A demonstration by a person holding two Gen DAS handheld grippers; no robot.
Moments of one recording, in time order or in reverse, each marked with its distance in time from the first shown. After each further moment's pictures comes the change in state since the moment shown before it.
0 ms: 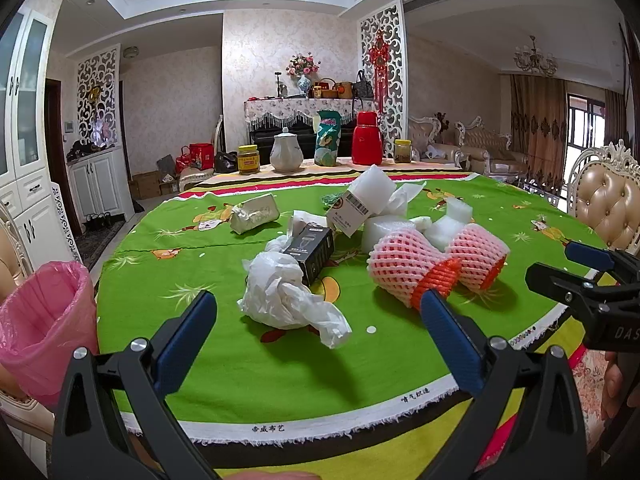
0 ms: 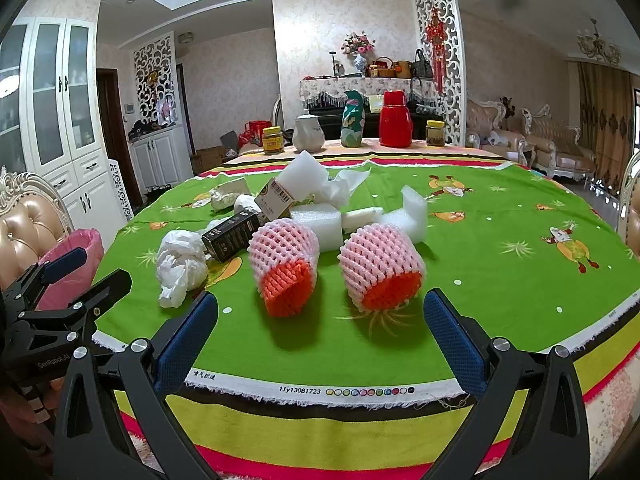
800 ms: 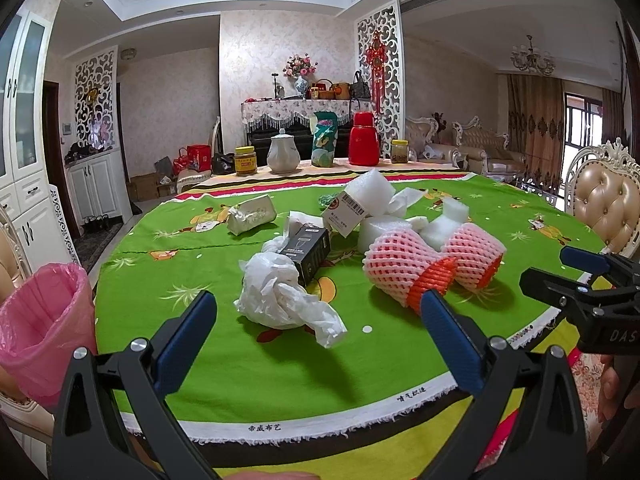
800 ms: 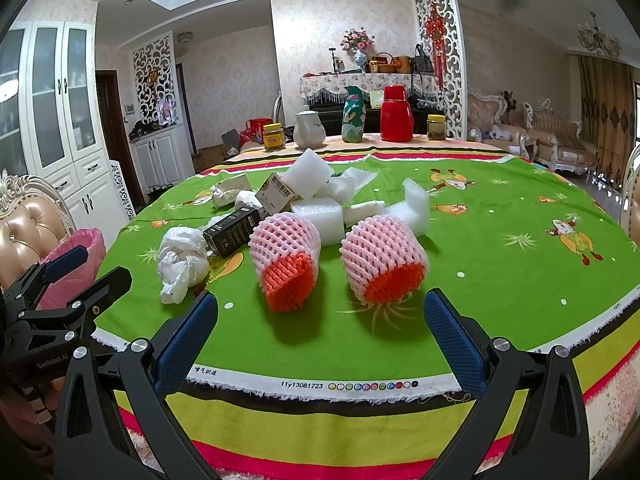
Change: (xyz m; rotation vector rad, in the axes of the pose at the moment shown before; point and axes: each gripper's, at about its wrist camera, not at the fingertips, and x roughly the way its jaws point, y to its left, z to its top) left arm -0.001 -0.003 0.000 0.008 -0.006 -0.007; right arm 0.001 0.001 -0.004 0.017 0.010 0.014
